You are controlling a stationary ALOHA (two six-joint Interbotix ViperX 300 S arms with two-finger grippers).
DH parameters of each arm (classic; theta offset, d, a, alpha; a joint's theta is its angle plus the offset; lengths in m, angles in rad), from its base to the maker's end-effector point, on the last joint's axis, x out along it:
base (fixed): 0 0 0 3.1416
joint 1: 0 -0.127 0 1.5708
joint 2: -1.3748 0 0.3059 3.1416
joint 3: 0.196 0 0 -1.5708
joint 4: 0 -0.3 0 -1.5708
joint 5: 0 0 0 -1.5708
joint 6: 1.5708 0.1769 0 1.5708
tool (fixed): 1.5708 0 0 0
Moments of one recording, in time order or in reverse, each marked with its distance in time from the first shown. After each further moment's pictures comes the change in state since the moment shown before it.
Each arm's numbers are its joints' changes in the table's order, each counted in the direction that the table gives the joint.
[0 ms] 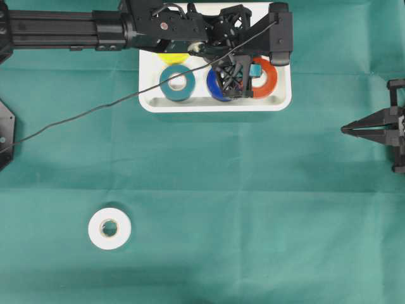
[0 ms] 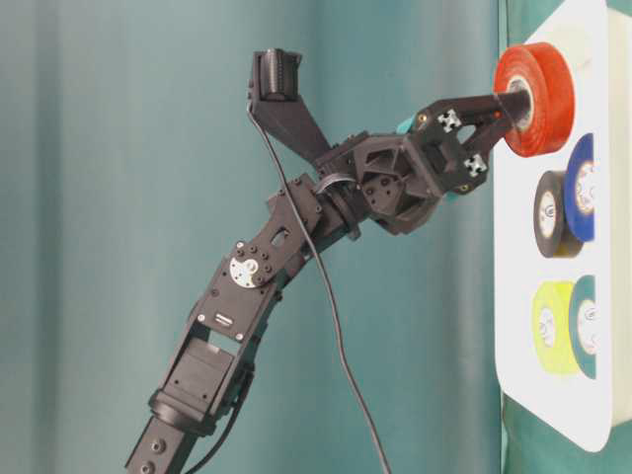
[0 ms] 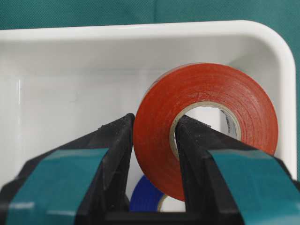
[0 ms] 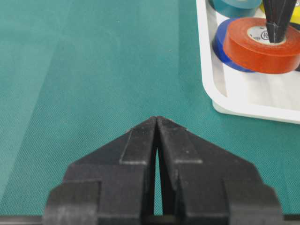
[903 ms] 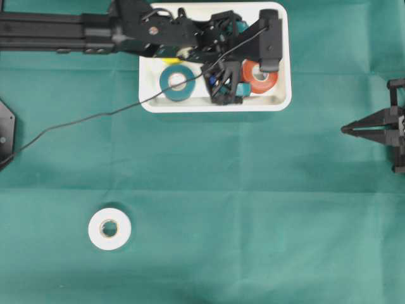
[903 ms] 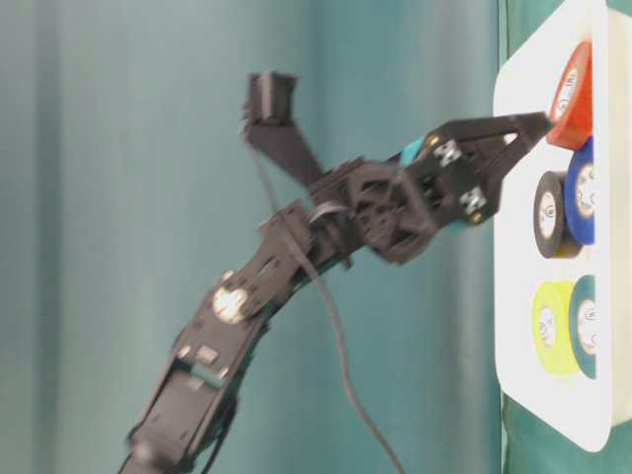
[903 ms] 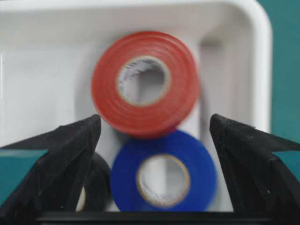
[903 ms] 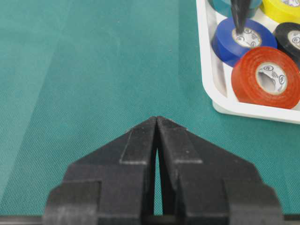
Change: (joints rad) left arm 0.025 -0.098 -0.120 0.002 -0.002 -0.011; right arm 0.000 0.000 0.000 0.000 0.000 0.000
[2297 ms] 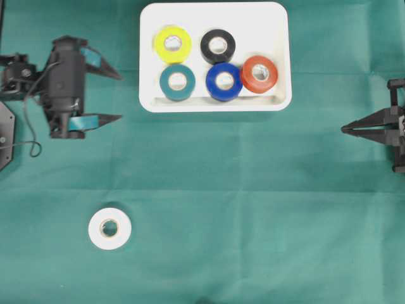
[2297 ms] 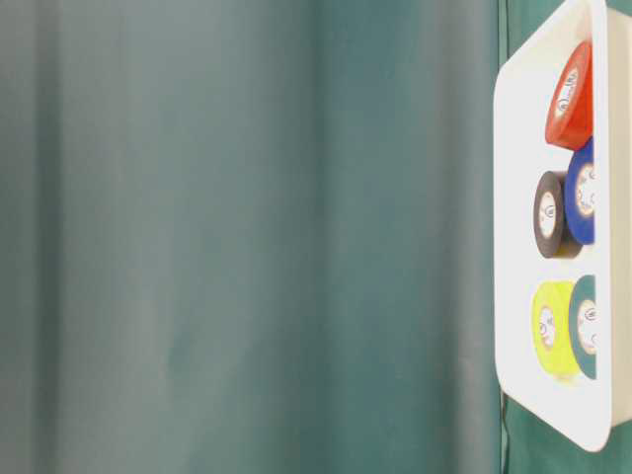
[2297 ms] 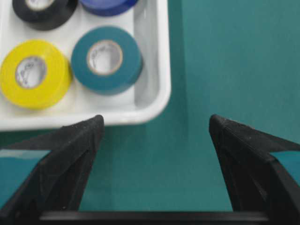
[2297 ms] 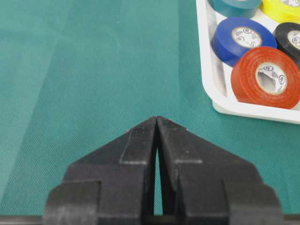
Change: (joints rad) left arm 0.057 -0.905 -0.954 0.006 -0.259 -0.003; right arm 0.000 0.000 0.000 0.000 0.000 0.000
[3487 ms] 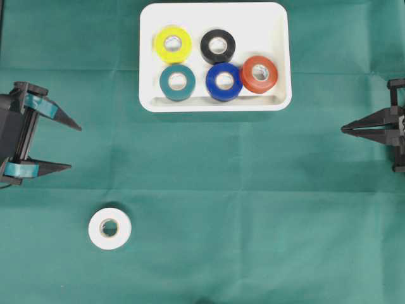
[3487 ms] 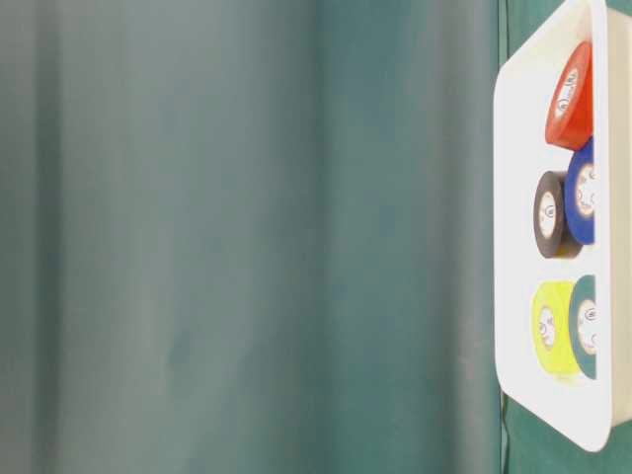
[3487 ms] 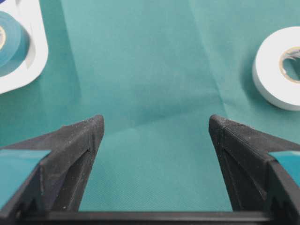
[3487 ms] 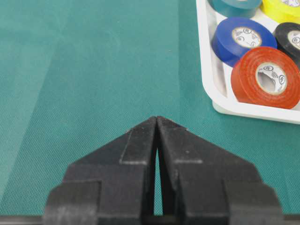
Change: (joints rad) left arm 0.296 -0.321 -0.186 0.000 0.124 -0.043; right arm 0.000 0.000 0.000 0.000 0.000 0.000
